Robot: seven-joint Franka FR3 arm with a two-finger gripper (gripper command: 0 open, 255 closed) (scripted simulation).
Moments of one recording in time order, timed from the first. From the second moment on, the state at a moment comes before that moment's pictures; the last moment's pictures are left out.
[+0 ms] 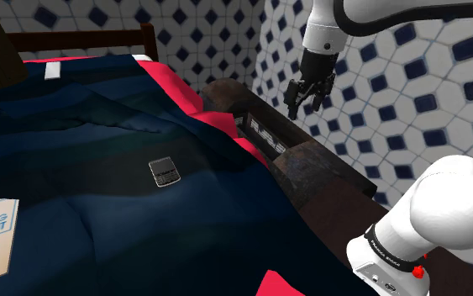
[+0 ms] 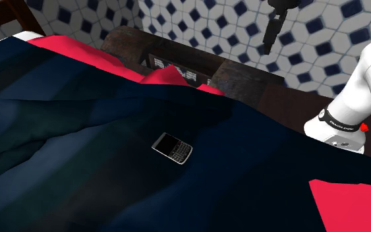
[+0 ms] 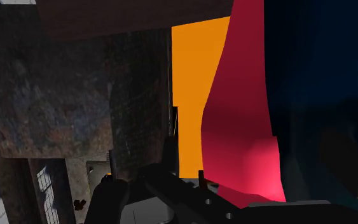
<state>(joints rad) 0.03 -0.61 0.11 -2.39 0.06 1.73 0.22</state>
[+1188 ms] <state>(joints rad) 0.13 -0.07 0.35 -2.08 0.07 1.99 0.50</state>
